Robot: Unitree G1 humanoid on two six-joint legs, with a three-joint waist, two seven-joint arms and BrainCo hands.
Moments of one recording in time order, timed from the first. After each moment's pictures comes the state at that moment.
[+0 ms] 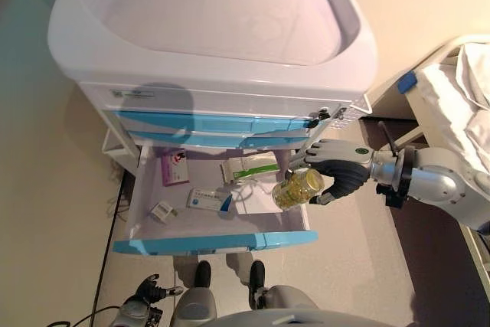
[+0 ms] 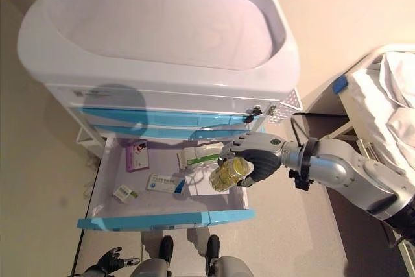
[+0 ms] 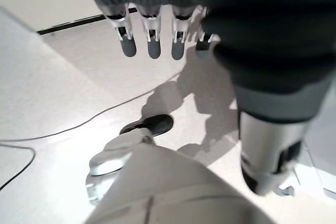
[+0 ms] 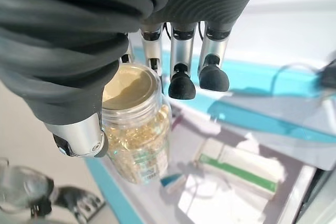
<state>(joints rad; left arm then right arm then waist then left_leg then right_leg) -0.01 0.33 -0.08 1.23 0.11 -0.10 0.03 -0.40 -1.28 0.46 -0.44 -0.02 -0.28 0.40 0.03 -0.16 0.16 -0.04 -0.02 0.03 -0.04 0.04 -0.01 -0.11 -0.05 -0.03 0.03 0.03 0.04</state>
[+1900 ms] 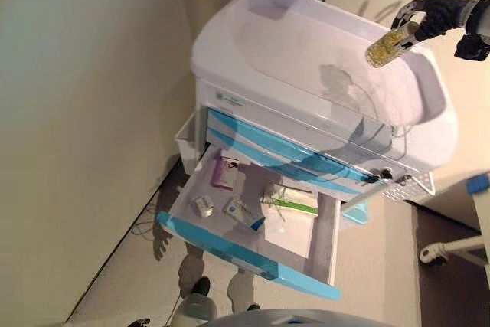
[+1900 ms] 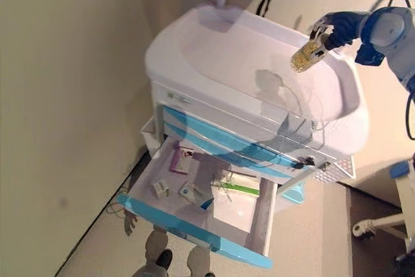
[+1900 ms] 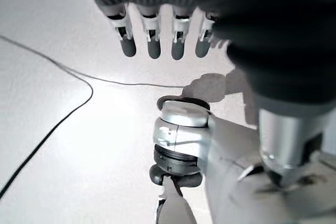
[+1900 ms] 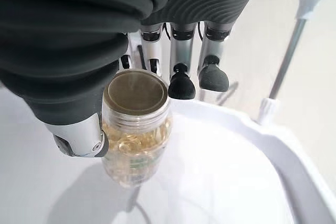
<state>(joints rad) 0.09 0.38 -0.18 1.32 0.06 -0.08 -0.06 -1.56 -1.13 1.21 0.89 0.10 -0.10 0.41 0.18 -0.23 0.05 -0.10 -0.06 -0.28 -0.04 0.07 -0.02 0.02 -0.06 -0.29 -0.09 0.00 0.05</state>
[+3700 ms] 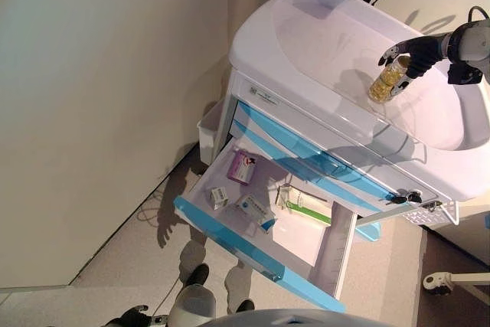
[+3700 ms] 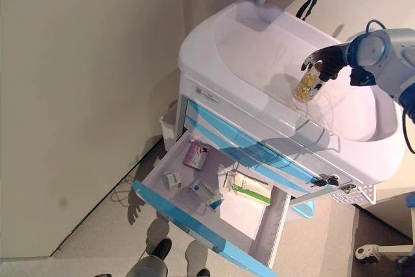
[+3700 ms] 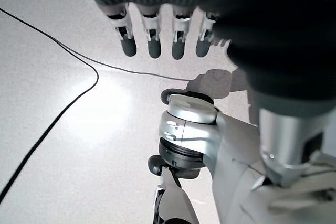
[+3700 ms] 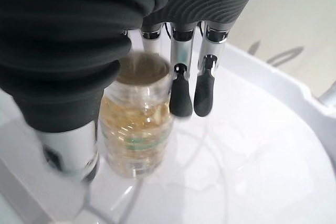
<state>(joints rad) 0.06 0.43 -0.22 1.27 0.06 -0.06 -0.11 -1.49 -1.17 1.27 0.71 0.03 -0.05 0.58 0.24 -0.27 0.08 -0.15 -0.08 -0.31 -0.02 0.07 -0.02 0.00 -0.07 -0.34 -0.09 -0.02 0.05</state>
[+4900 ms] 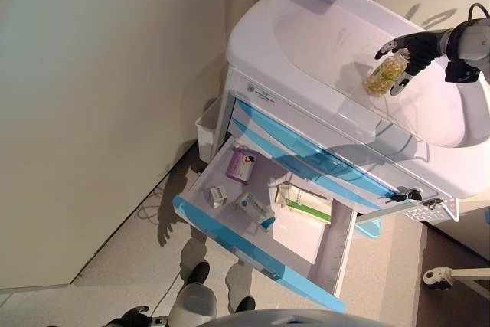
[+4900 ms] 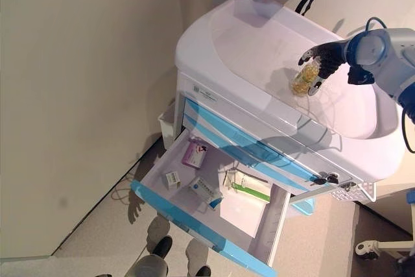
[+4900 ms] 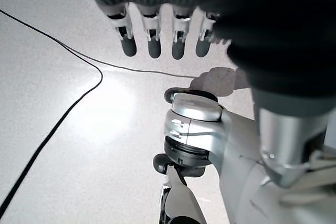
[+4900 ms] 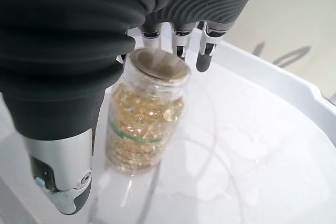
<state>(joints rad) 0.06 0.43 -0.23 1.28 0.06 -0.07 -0.11 -1.49 -1.17 1.26 0.71 0.05 -0.06 0.53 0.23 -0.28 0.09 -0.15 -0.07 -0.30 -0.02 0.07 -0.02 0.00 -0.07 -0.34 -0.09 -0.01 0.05</state>
